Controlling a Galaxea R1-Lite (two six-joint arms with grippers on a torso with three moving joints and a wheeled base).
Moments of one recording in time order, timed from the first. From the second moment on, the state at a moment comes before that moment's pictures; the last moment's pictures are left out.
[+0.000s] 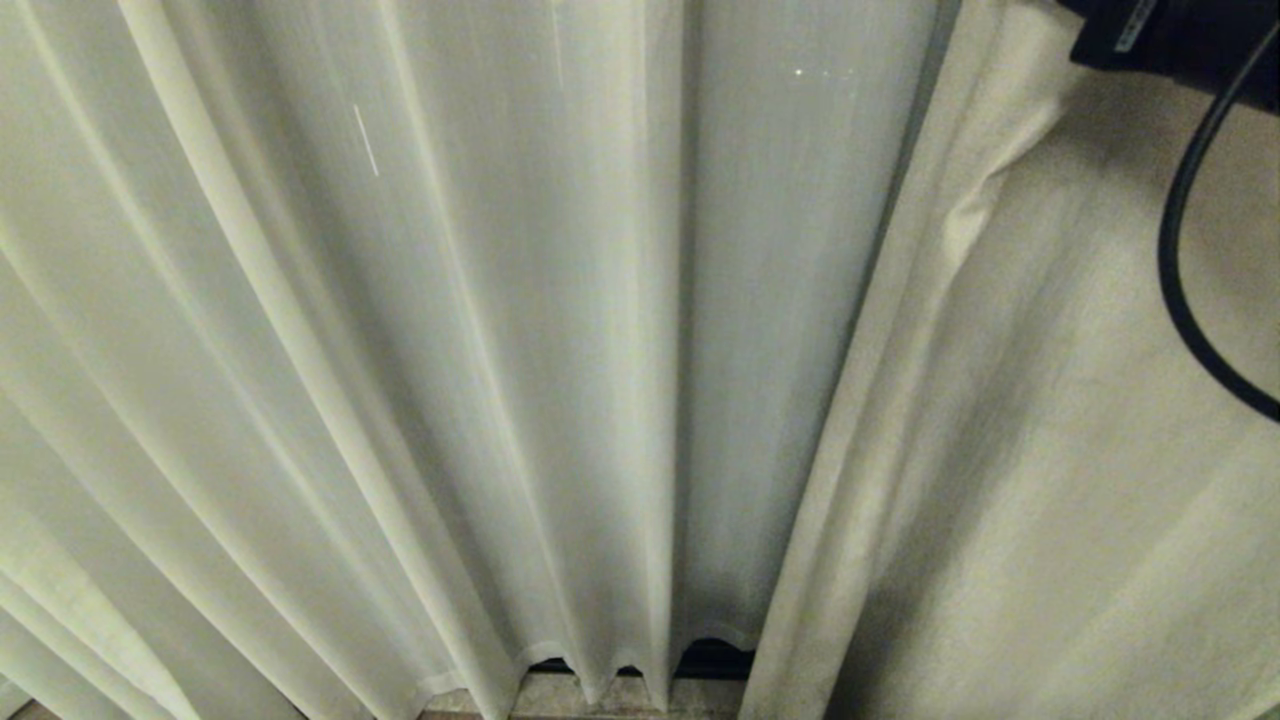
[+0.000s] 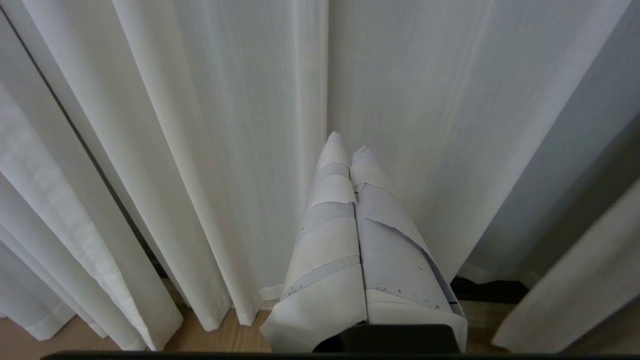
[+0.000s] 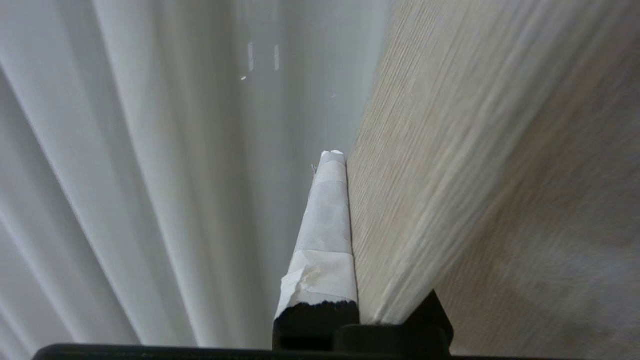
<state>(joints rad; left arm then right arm) 0.00 0.00 0.00 0.00 0.03 -0.03 0.52 1.50 -1.40 -0.30 -0.10 -0.07</state>
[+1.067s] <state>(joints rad) 0.00 0.00 0.00 0.00 0.03 -0.03 0.60 1.63 -1.48 -0.30 -0.14 -0.10</state>
